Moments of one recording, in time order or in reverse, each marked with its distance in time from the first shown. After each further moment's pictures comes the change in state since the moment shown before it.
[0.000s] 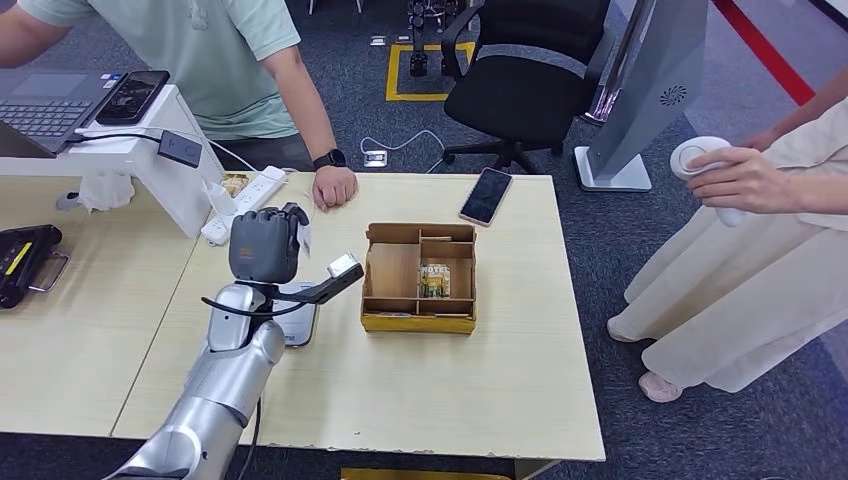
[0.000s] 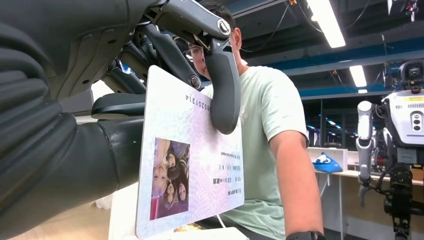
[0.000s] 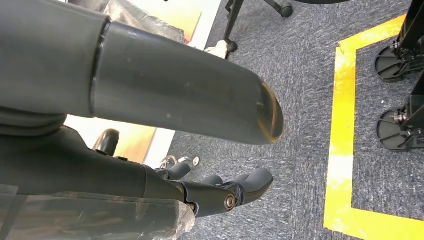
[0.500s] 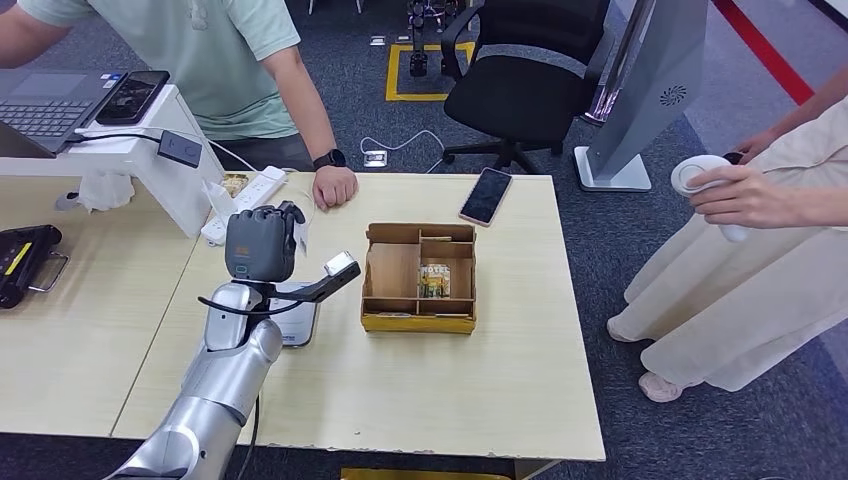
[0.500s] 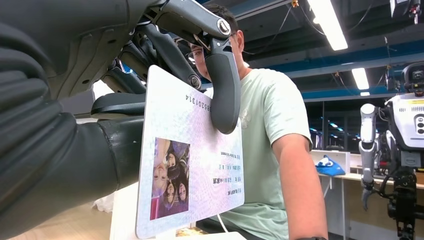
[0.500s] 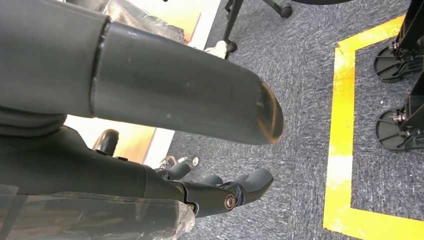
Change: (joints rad) left arm 0.000 0.000 0.019 -0.010 -0.006 0.000 -0.008; right arm 0.000 0.000 0.000 0.000 0.000 0.000 0.000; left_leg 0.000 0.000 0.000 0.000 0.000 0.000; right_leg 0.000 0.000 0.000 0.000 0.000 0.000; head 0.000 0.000
